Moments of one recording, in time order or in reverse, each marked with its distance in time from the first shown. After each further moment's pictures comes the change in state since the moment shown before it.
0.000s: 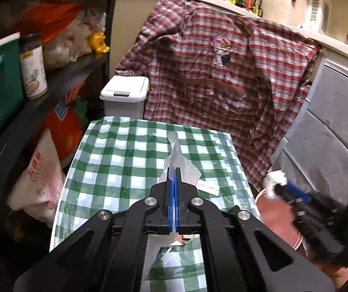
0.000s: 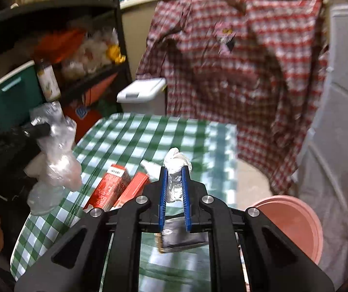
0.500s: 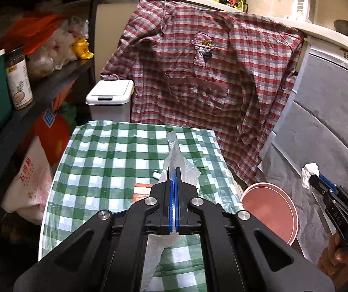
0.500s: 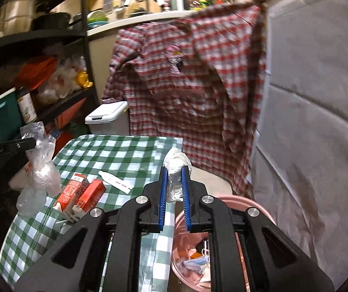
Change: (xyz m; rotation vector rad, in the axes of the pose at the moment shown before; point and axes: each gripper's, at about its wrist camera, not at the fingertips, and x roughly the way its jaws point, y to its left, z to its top) left arm 0.000 -0.046 -0.006 0.050 0.006 -0.027; right arm -0.061 -0.084 -0.025 0.094 -0.105 -0.140
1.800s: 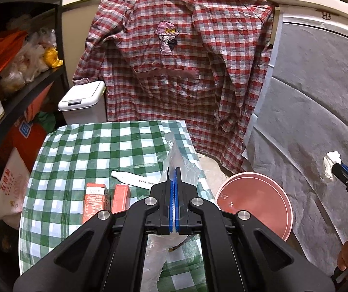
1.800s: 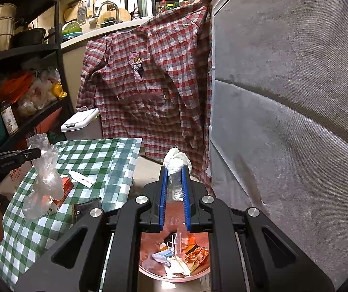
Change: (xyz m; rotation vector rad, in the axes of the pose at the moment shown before) left arm 0.032 -0.086 -0.016 0.119 0.021 -0.032; right arm -0.044 -0.089 -0.017 0.060 -0.030 -0.106
